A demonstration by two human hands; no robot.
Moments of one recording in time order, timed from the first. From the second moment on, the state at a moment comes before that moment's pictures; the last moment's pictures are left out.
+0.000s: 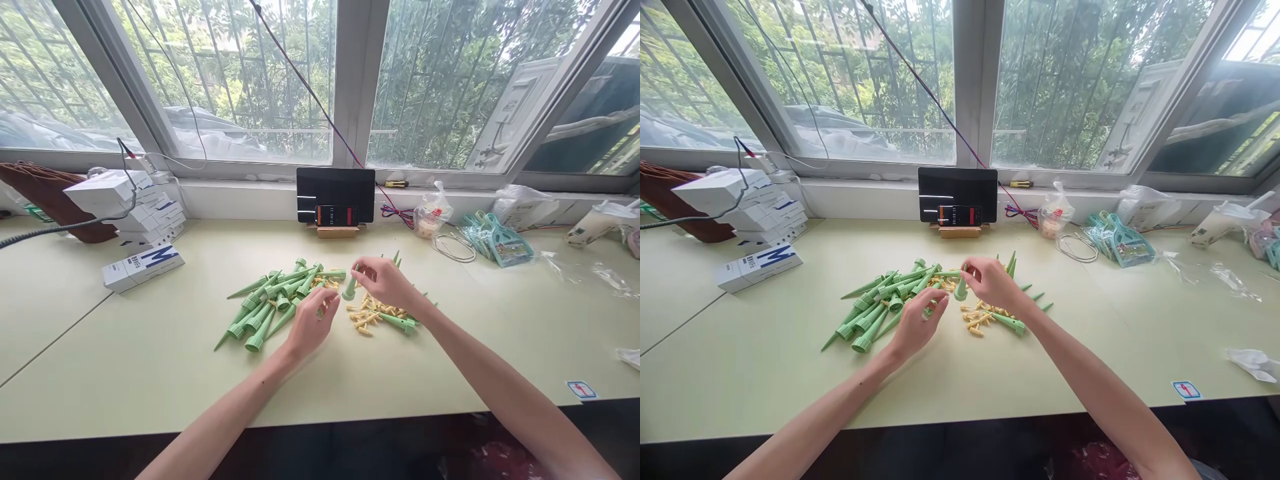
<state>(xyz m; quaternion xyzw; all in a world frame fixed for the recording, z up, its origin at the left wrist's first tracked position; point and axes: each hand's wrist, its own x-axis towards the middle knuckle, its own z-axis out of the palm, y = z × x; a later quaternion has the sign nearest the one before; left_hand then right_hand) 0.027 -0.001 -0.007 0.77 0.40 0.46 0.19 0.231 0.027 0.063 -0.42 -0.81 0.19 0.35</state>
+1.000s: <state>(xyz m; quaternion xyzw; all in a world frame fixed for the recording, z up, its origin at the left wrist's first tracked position) 0.035 -0.012 -0.006 0.81 0.39 0.38 0.24 0.233 0.083 0.074 -0.55 -0.83 0.03 0.05</state>
